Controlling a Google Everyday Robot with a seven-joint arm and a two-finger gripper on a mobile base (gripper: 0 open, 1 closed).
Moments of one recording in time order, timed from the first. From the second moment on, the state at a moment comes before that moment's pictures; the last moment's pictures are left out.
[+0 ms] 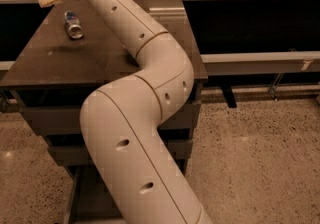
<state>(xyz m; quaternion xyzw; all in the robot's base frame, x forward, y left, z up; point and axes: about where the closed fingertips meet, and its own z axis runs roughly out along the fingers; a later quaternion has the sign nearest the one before) 0.878 0.273 0.939 -0.23 0.87 0.15 0.41</state>
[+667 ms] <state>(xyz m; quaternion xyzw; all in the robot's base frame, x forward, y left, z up) 0.872 0.293 0.886 -0.24 0.89 0.16 0.36</state>
